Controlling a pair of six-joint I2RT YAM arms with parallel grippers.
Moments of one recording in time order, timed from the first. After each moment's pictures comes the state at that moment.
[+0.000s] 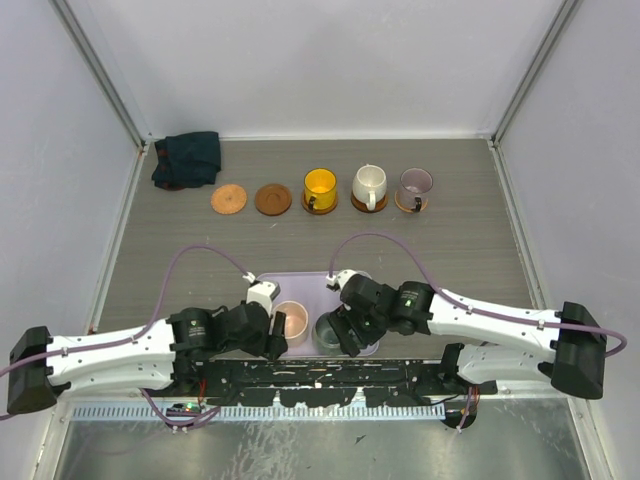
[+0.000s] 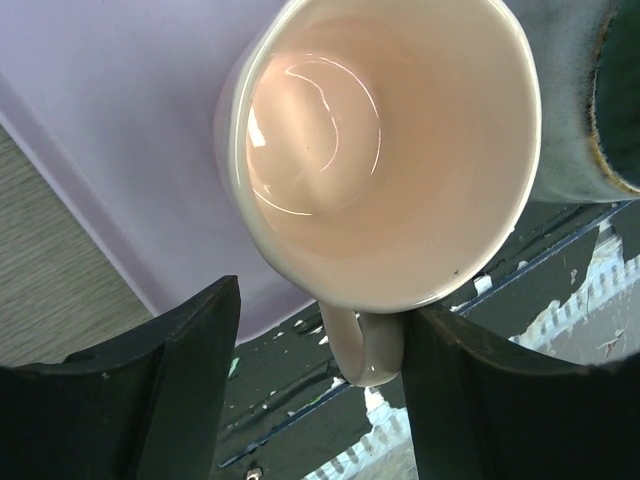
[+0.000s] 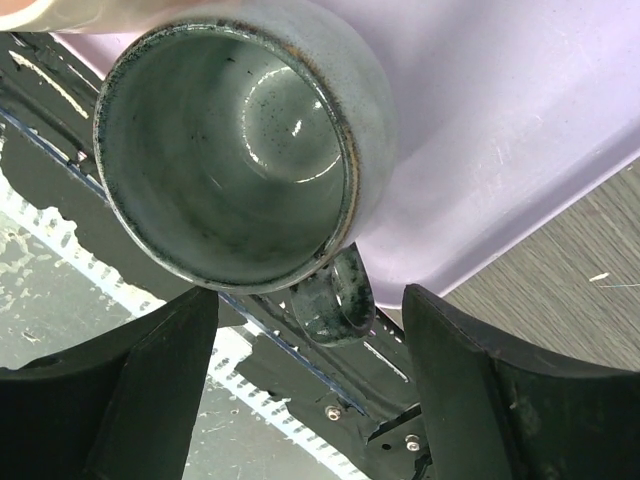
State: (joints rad) left arm -1.24 0.82 0.48 -0.57 -0.22 -0.84; right arm 1.14 1.11 0.75 -0.72 -0.02 0.48
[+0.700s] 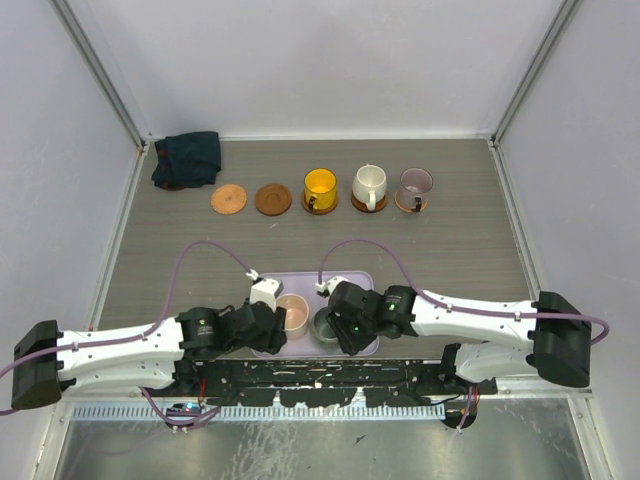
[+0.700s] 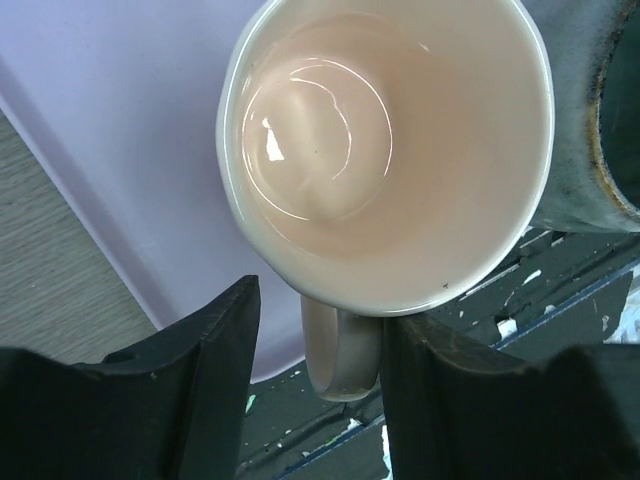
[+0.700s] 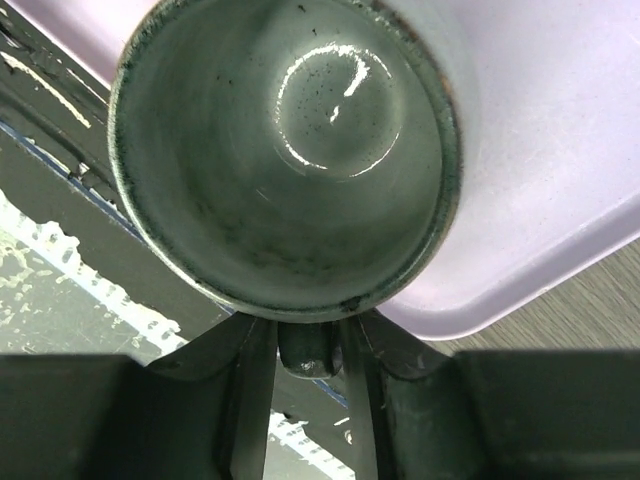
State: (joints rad) left arm -1.24 0.89 0.48 -0.50 -0.30 -0.82; right arm 1.19 1.21 0.74 -0.64 -0.01 0.52
